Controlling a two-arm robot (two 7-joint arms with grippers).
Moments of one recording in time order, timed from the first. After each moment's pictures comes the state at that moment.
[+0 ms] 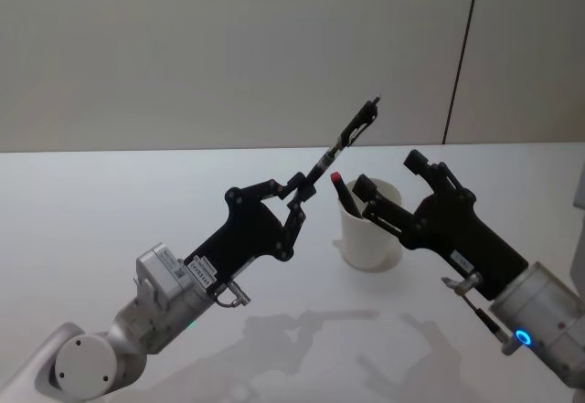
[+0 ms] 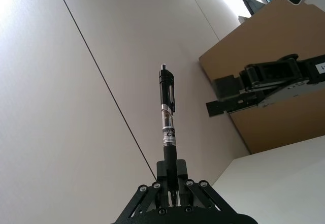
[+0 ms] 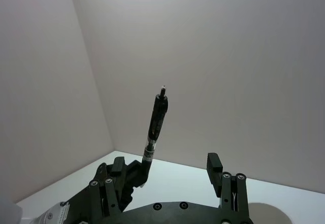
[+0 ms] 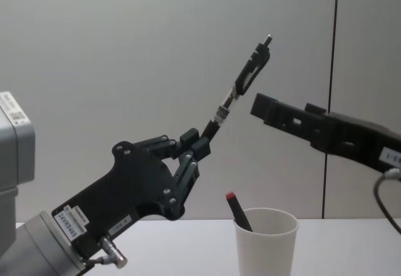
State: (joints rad) left arm -0.31 0.30 0.41 -1.12 -0.26 -0.89 -0.56; right arm -0.07 0.15 -0.19 -1.79 0.42 0.00 0.51
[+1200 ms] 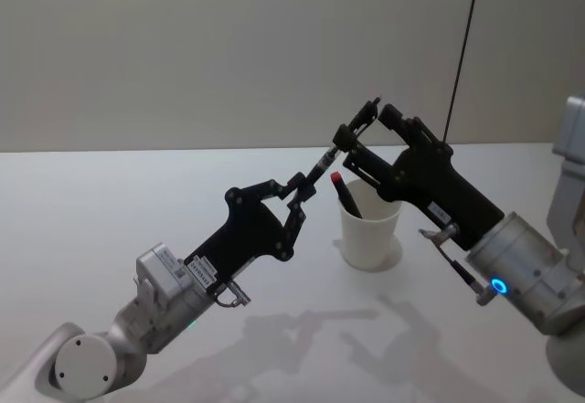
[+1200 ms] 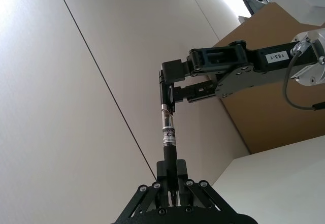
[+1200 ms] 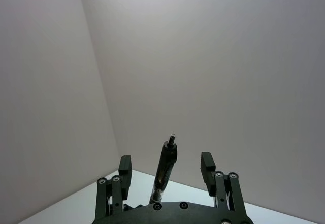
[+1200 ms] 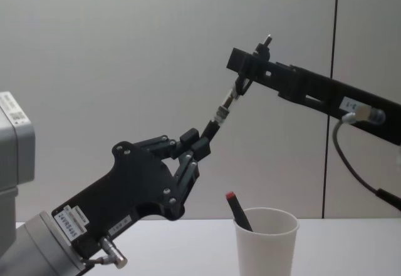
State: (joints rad) left arm -0.31 0.30 0.41 -1.12 -0.26 -0.89 -0.56; right arm 0.07 0.11 -0.22 -1.72 0.44 0.02 0.53
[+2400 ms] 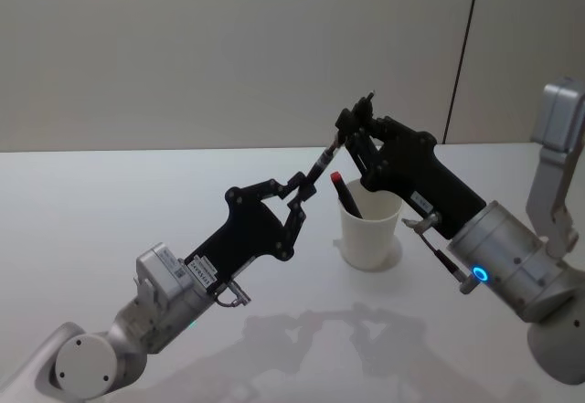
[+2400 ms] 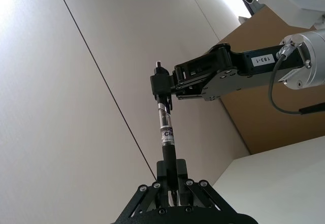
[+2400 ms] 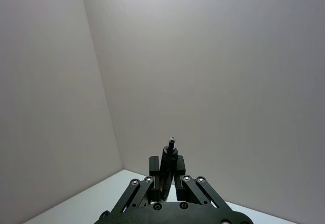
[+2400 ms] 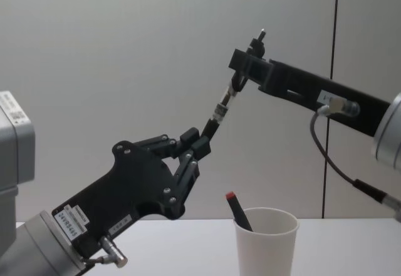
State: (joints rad) left arm -0.31 0.30 0.41 -1.12 -0.26 -0.89 -0.56; right arm 0.11 0.10 -0.25 -1.69 0.43 0.01 0.50
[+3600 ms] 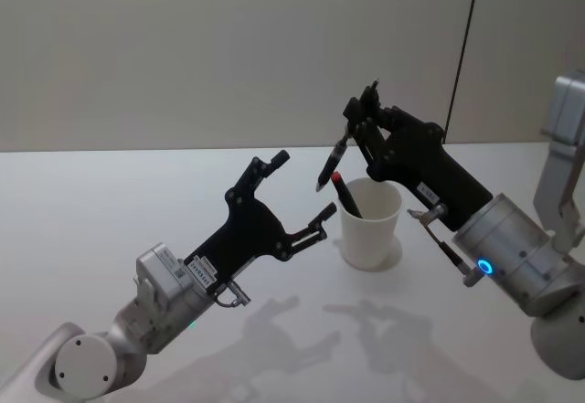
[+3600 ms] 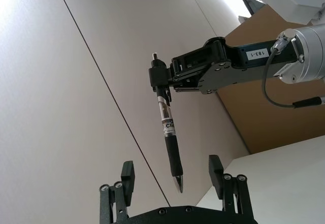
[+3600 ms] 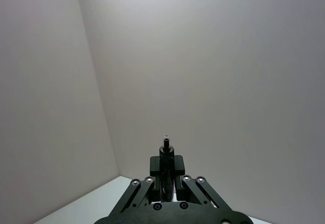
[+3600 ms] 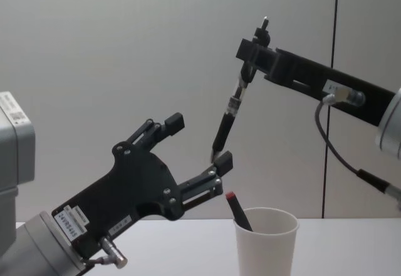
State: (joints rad) left arm -0.31 0.30 0.41 -1.12 -0.26 -0.89 -0.56; right arm 0.12 0.11 -0.25 -1.69 0.45 0.00 0.48
